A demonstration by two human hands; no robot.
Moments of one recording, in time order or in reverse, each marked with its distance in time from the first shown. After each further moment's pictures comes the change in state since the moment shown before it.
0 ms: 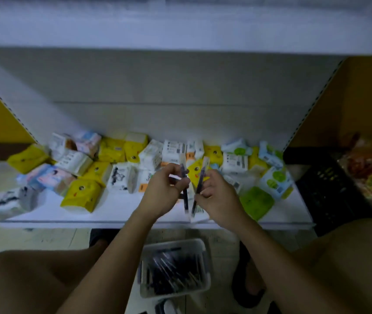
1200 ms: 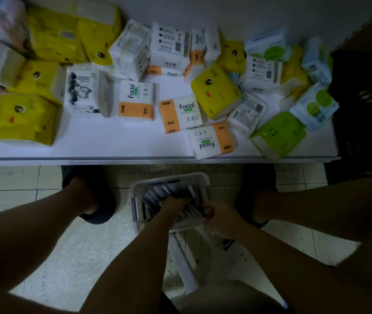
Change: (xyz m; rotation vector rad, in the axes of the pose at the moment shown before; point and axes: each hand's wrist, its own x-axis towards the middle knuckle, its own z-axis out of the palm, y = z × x) left_hand -0.045 -0.298 0.092 -0.145 -0.178 -1.177; right_hand -0.062 0.173 0.113 -0.161 -0.560 0.758
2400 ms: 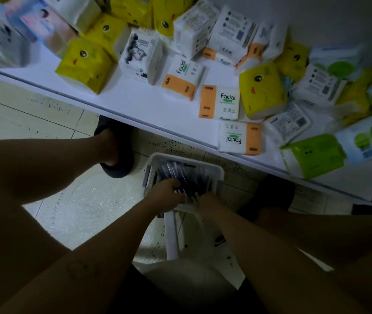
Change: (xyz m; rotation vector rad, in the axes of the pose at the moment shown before) left_hand -0.080 -0.012 -0.032 0.509 0.146 0.334; right_hand 0.068 0.010 0.033 -0.749 -0.318 0.010
